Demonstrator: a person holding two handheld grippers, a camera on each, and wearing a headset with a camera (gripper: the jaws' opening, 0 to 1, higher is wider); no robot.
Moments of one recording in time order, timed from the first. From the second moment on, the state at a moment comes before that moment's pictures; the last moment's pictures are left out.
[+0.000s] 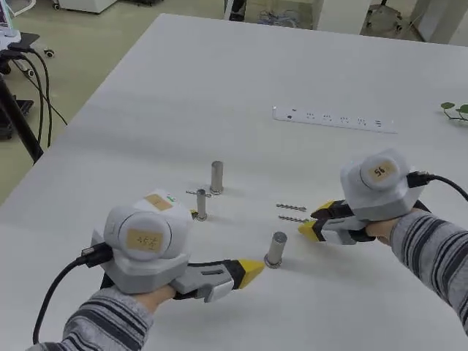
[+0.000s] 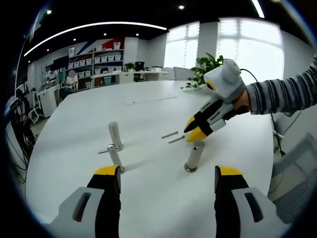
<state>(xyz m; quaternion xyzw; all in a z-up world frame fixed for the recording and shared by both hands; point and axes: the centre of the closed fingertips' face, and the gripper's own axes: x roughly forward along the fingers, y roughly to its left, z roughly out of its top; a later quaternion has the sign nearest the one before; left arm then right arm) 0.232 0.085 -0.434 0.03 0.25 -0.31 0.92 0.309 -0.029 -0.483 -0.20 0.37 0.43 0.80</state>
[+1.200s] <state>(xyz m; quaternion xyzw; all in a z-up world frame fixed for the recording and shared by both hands) 0.233 0.090 -0.436 0.02 0.26 -0.30 0.92 0.313 -0.024 -0.490 -0.28 0.39 0.45 0.75</state>
